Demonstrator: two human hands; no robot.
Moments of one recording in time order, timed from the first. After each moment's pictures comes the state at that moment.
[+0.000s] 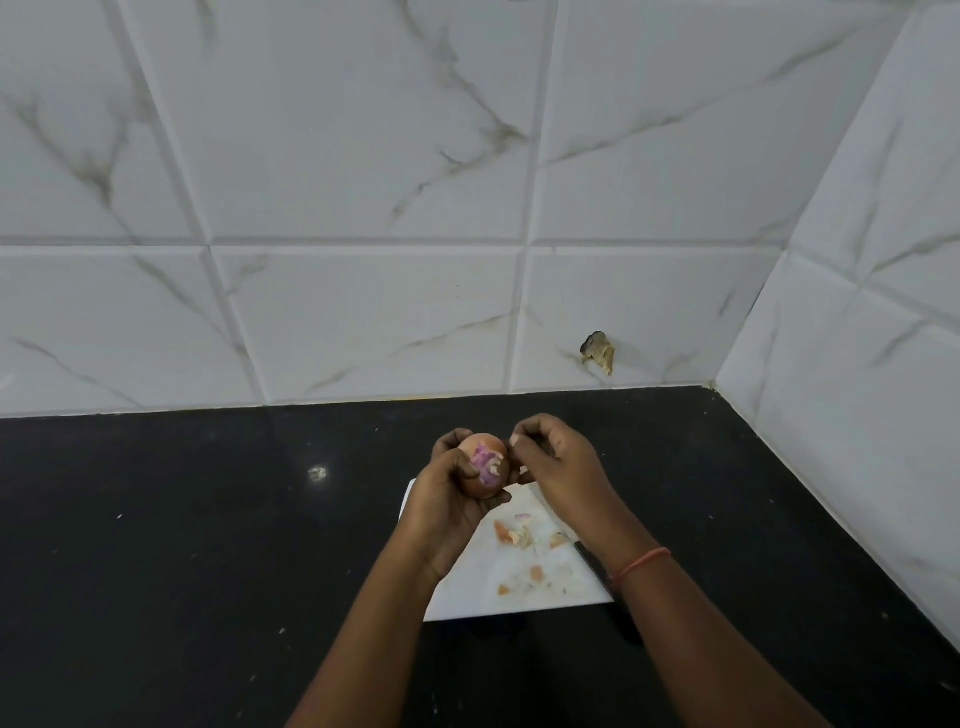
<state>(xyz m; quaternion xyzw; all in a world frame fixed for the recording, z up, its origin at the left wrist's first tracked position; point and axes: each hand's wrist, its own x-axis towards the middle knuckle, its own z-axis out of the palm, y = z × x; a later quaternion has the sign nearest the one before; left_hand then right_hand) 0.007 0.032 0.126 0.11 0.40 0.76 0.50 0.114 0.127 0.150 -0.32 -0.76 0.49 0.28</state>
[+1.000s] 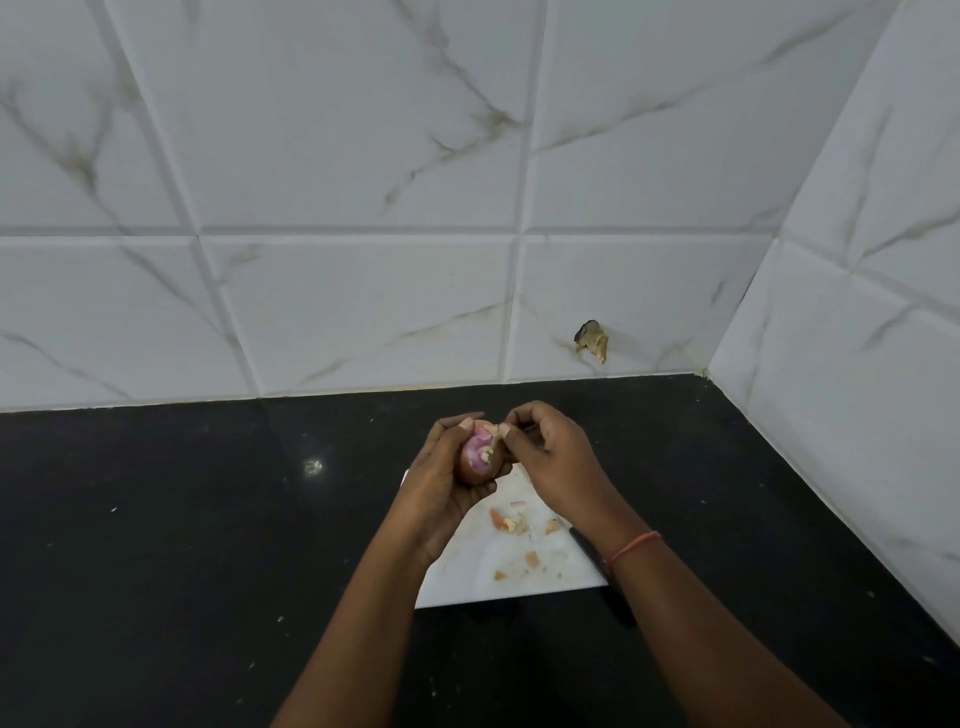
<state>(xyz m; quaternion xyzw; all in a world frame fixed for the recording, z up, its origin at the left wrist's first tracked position) 0.004 0.029 0.127 0.18 0.49 0.71 0.47 0.113 0.128 0.142 -0.30 -0.79 0.44 0.31</state>
